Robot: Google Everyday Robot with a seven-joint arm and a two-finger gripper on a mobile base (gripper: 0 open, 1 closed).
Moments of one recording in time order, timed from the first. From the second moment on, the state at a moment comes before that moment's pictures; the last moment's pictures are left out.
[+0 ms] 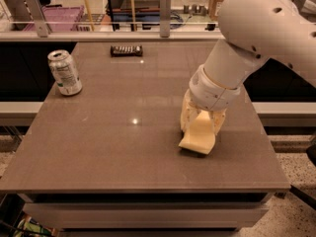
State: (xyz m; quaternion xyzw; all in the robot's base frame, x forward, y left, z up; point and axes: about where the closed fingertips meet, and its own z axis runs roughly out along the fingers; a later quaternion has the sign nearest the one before) arm 0.467 -0.080 0.839 -0.99 0.02 0.00 0.17
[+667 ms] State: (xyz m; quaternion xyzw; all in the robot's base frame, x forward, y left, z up) arm 0.497 -0.064 0.857 -0.98 0.02 -0.02 0.18
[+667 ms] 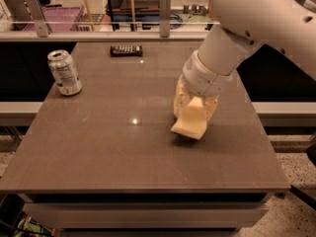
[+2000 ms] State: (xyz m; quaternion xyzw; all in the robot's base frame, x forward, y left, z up) arm 0.555 0.038 0.889 -0.95 0.02 -0.12 0.30
